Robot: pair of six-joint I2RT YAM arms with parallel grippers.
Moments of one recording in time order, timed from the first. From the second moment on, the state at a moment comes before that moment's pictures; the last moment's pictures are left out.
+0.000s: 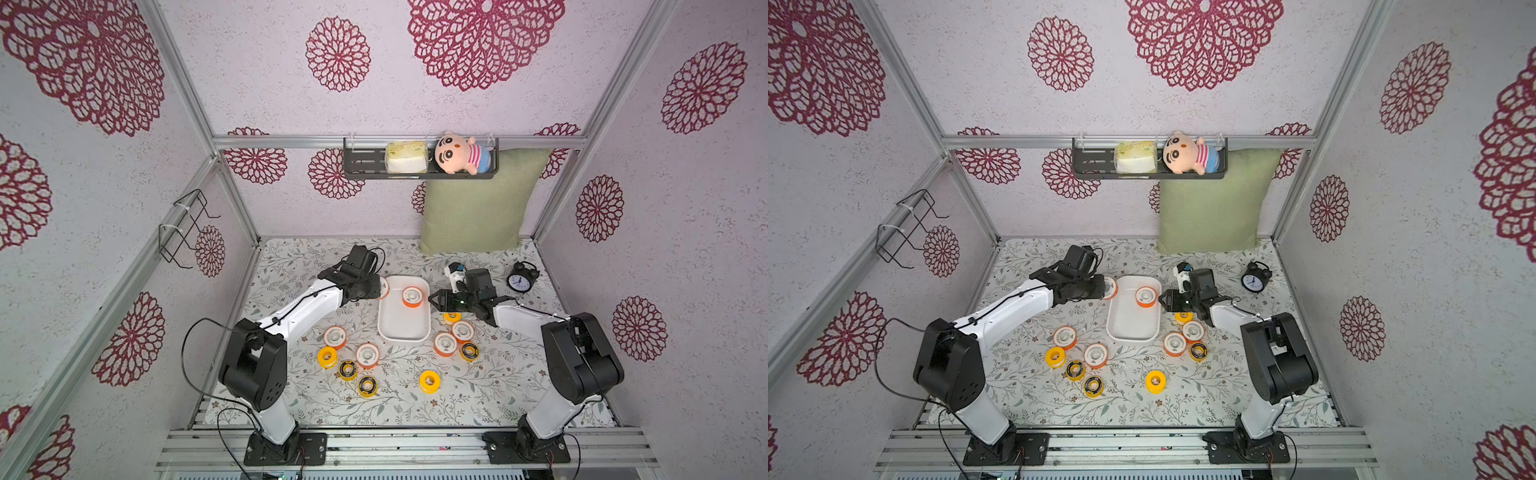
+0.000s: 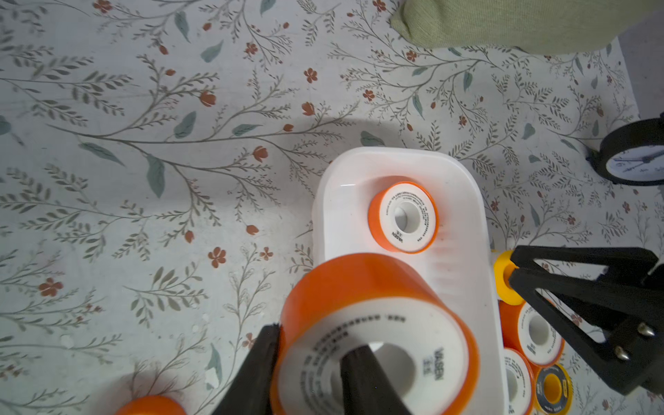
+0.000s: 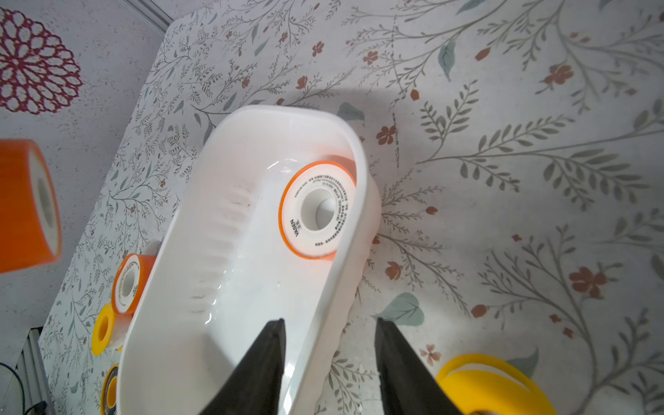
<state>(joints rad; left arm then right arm) -0.51 1.74 1.37 -0.56 -0.04 -0.47 0.34 1.70 0.94 0.03 -0.41 0.34</state>
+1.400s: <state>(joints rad) -0.60 2.25 1.76 -0.80 0.18 -0.36 0.36 1.79 1.02 0.03 -0.42 0.37</state>
